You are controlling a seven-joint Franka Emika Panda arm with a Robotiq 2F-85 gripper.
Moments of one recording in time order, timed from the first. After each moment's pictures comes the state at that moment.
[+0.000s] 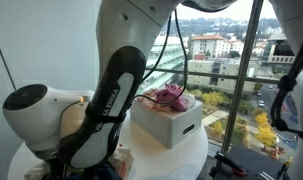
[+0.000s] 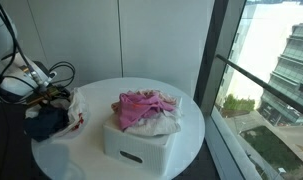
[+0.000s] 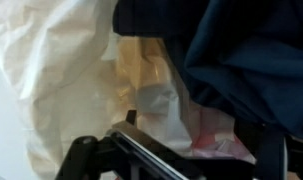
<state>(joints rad) 0.60 0.62 0.03 -1.91 -0.77 2.67 0.49</state>
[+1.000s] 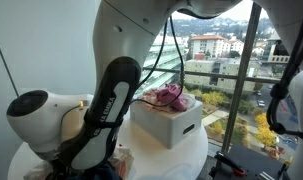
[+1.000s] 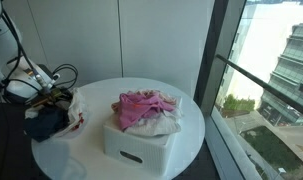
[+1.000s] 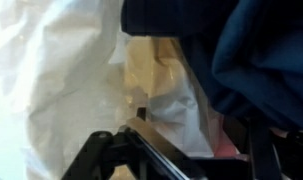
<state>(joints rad) 0.62 0.67 0.00 -1.86 -0.77 2.67 0.49</state>
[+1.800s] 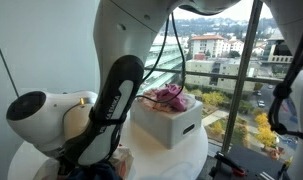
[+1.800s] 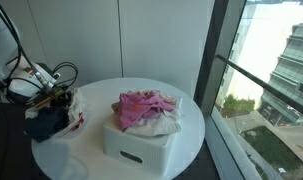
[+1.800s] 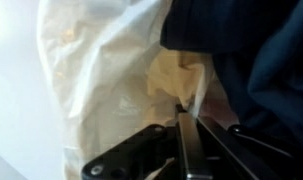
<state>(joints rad) 0.64 0.65 -0.04 -1.87 -0.85 2.60 0.51</state>
